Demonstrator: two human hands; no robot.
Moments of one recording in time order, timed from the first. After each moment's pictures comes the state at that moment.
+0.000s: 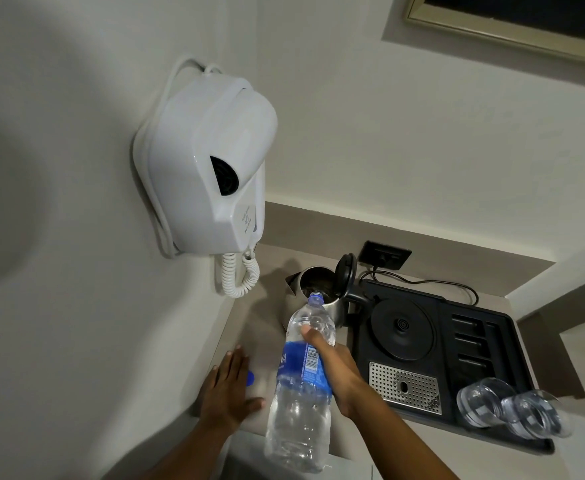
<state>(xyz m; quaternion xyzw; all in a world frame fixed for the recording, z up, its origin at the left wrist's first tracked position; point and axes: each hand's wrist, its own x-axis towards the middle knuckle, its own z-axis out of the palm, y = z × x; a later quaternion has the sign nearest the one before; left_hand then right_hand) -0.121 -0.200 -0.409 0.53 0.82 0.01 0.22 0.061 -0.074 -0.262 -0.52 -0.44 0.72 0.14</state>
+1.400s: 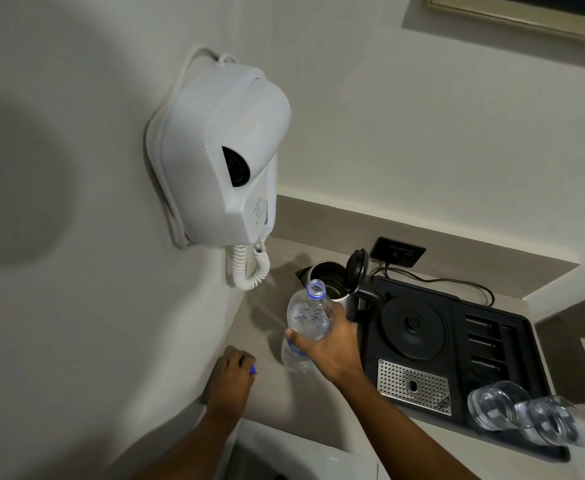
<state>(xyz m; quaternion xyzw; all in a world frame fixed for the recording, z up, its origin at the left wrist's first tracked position) -0.111 -0.202 -0.391 0.47 0.86 0.08 0.18 0.039 -0.063 -0.272 -0.49 -0.70 0.45 0.26</state>
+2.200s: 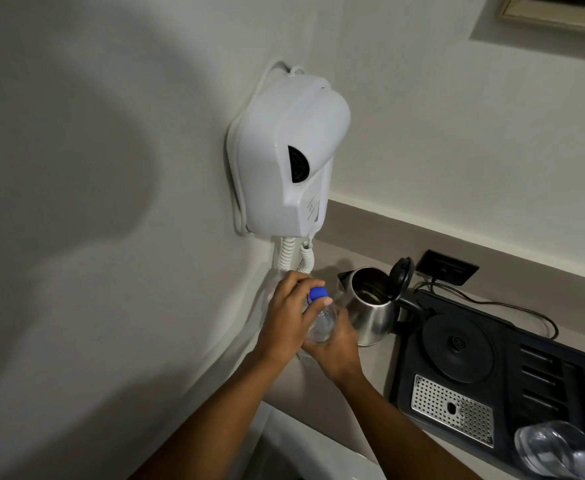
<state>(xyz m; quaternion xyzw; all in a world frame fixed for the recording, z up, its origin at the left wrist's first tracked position) -0.104 -0.149 -0.220 0.47 0.74 0.47 0.05 0.000 -0.084 -0.303 -0.41 -0.74 0.49 0.22</state>
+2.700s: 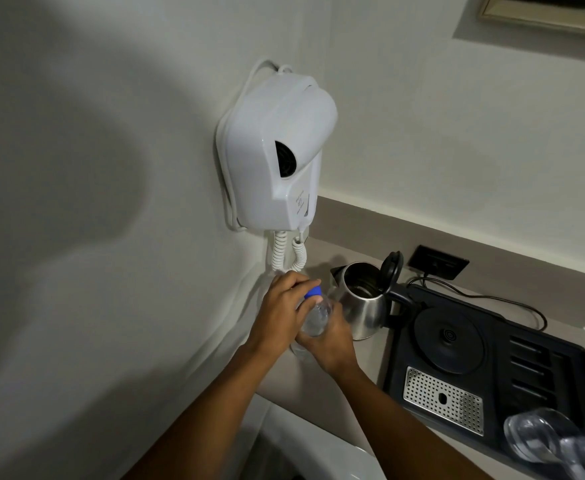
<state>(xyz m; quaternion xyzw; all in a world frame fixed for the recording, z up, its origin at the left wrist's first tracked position) -0.098 -0.154 -0.210 0.52 0.76 0.40 0.01 0.006 -0.084 -0.297 -0.41 -0.74 0.50 0.20</state>
